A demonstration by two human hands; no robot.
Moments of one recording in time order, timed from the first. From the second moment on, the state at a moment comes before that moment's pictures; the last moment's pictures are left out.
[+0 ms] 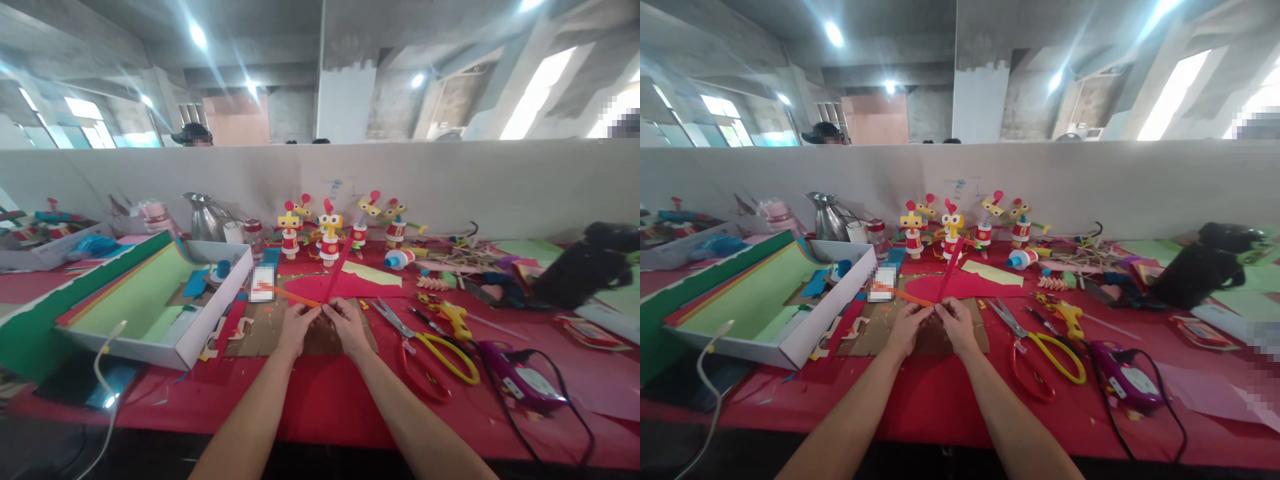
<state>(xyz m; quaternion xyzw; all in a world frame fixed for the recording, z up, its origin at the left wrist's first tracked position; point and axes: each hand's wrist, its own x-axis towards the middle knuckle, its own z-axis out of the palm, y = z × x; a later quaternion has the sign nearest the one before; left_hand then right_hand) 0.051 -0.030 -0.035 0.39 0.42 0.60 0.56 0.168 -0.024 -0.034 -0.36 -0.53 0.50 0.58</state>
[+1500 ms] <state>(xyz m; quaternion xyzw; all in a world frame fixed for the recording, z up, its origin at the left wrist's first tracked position) 0.048 -0.030 -0.034 0.38 0.39 0.59 0.59 0.168 -0.022 -0.032 -0.36 -0.49 0.54 0.58</state>
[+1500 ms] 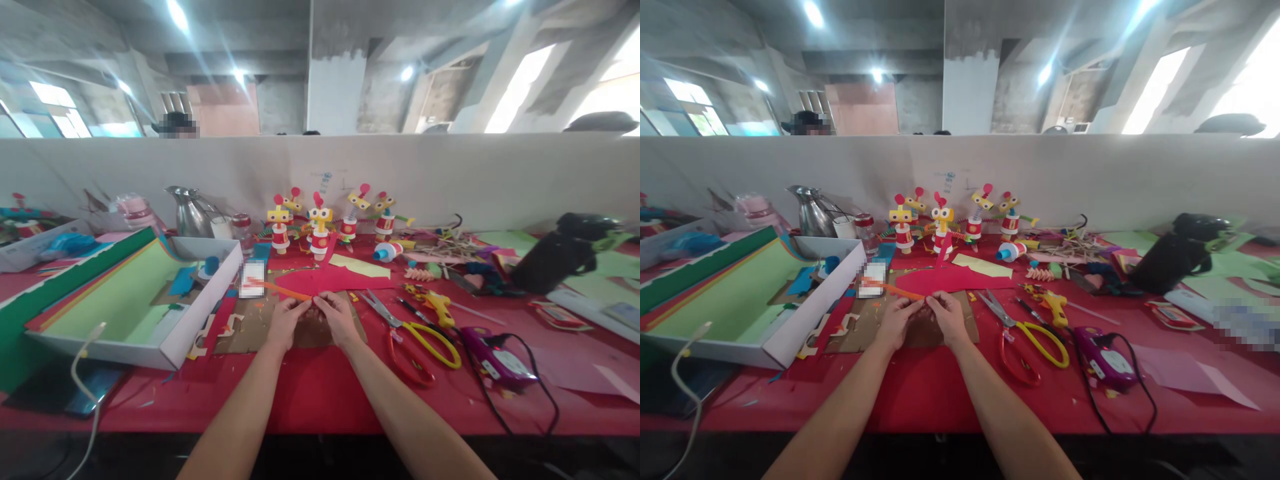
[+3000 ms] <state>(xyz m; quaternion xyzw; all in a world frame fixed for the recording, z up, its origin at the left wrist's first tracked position) 0.046 -0.026 -0.031 0.34 0.40 0.64 0.56 0.165 -0.019 -0.039 -0.35 -0.50 0.53 0.59</state>
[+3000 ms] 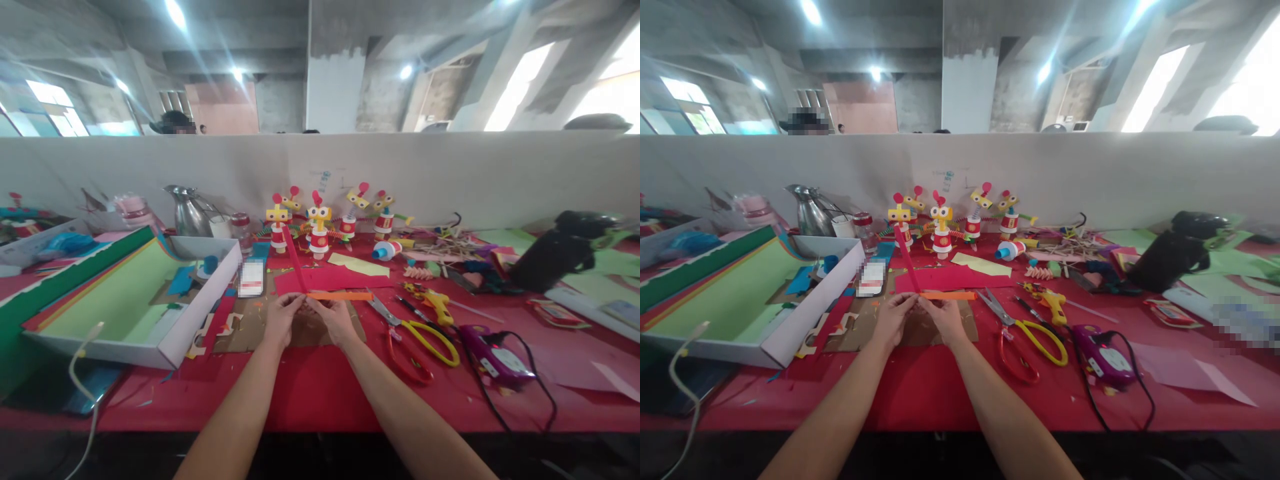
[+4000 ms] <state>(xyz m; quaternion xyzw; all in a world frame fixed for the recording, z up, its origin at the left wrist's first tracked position) 0.043 -0.030 -0.032 0.42 0.45 0.62 0.49 0.169 -0.015 -0.042 -0.38 -0.47 0.57 0.56</state>
